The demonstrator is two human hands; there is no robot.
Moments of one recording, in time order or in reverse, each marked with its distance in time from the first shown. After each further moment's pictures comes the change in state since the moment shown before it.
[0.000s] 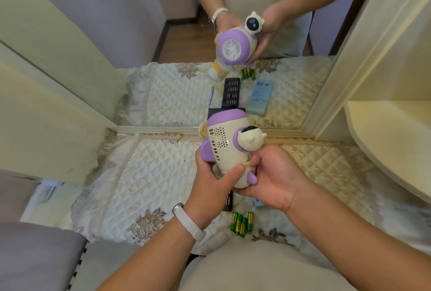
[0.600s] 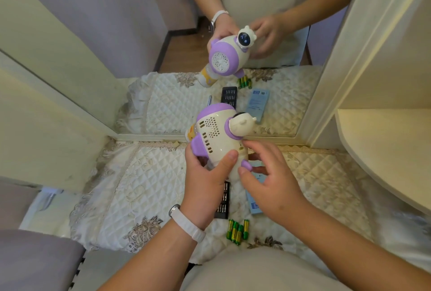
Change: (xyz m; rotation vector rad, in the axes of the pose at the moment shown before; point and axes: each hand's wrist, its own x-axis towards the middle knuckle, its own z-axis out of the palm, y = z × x) left_hand 0.009 0.026 0.017 -0.079 0.202 0.010; right_hand -0.025 0.016 -0.024 -1.067 0.241 -0.944
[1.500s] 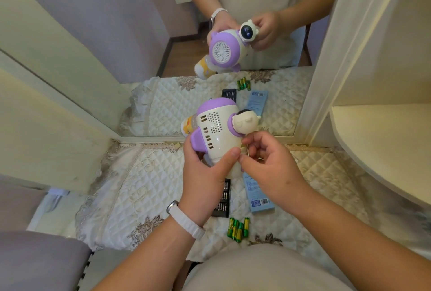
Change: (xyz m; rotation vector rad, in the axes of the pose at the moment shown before) left_hand -0.014 0.018 0.006 0.106 0.001 0.107; right_hand 0.013 -0.009 -0.009 0.363 -0.009 0.171
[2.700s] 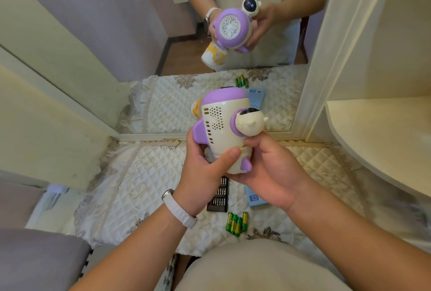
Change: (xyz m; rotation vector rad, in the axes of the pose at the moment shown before) left_hand 0.000 -0.005 -0.012 -0.095 -0.217 0.052; right_hand -0.005 -0.016 0.006 0.809 -0.267 0.409
